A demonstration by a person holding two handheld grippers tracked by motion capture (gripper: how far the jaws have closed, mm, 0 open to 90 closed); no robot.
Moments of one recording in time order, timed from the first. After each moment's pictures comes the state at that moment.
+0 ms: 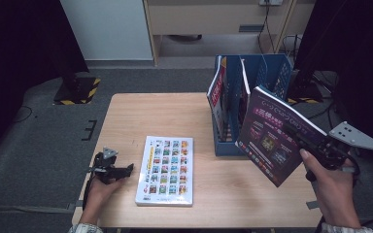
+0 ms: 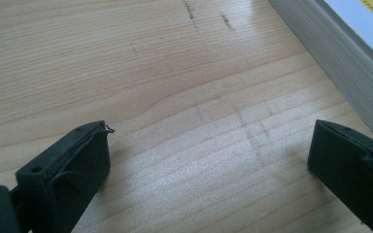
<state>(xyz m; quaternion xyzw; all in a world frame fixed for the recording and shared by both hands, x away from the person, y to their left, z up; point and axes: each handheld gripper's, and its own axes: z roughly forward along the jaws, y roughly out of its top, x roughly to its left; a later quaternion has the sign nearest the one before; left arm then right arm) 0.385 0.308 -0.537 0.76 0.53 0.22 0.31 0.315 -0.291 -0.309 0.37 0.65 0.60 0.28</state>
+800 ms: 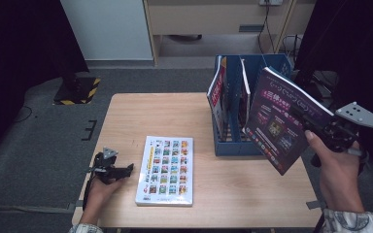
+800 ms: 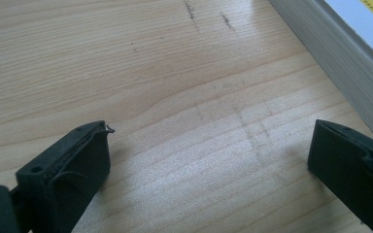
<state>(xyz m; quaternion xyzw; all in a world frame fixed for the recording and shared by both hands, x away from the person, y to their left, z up) 0.385 0.308 -0.537 0.76 0.53 0.22 0.31 0.335 -0.291 -0.273 0.41 0.63 0.58 0.31</state>
